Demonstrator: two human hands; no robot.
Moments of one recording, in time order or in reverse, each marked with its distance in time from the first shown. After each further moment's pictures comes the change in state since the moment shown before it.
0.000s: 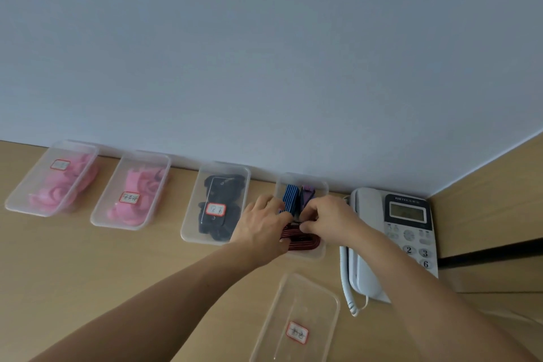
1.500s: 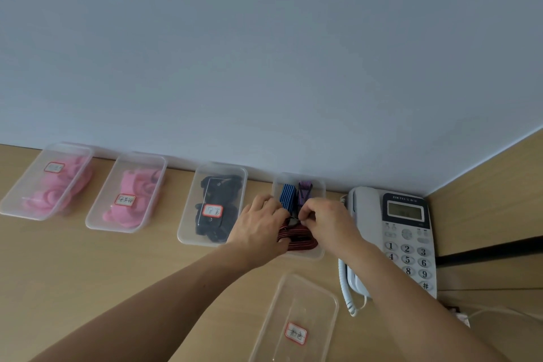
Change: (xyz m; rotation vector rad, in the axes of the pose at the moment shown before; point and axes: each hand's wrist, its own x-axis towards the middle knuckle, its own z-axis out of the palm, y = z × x) left_hand 0.002 -0.004 0.007 -0.014 0.049 0.014; right_hand -0.004 0.010 0.024 0.069 0.271 -0.116
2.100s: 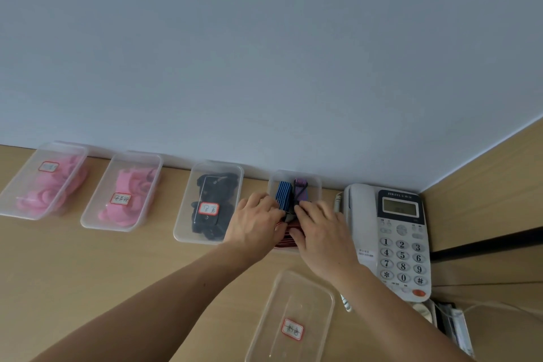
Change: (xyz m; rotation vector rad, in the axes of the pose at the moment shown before) left_hand 0.002 0.003 -0.001 0.046 0.064 -0.020; right_hand -0.031 0.006 0.029 -0.483 0.097 -0.070
